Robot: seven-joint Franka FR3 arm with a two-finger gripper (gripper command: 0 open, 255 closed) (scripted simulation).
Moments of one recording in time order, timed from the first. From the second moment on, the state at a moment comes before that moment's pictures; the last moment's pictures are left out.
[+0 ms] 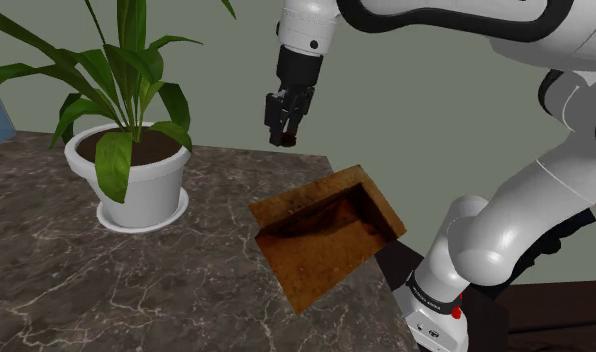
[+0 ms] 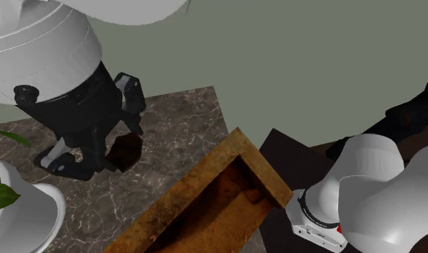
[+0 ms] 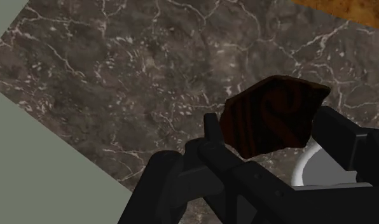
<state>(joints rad) 0.23 -0.30 0.28 -1.88 0.07 1.65 0.28</state>
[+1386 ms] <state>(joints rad) 0.32 -0.72 0.31 -2.33 0.18 1.69 0.33</state>
